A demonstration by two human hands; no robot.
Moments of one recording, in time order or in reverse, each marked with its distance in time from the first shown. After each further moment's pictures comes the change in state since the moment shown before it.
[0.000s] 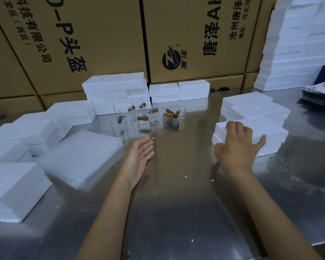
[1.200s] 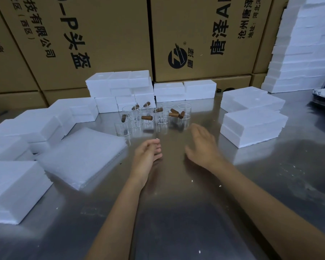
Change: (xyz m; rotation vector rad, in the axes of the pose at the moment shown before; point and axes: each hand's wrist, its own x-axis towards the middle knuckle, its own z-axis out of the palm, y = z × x) left_hand 0.006 -0.010 0.015 0.227 0.154 0.110; right_hand 0.018 -0.056 0.059 0.325 -0.279 -0.489
